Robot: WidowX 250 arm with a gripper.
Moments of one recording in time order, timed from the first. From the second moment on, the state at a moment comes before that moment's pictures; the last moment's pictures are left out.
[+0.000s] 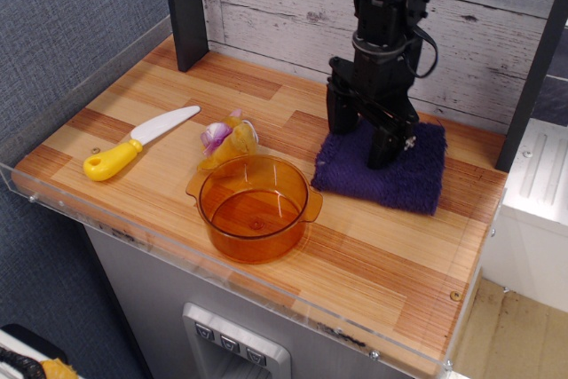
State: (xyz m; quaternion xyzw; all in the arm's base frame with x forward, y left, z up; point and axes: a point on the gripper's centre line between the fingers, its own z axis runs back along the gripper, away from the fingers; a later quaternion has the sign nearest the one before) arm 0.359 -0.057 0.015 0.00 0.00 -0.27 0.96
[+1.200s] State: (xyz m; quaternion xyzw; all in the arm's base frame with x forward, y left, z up) arm 0.348 -0.093 0.016 -0.03 0.00 -0.35 0.94
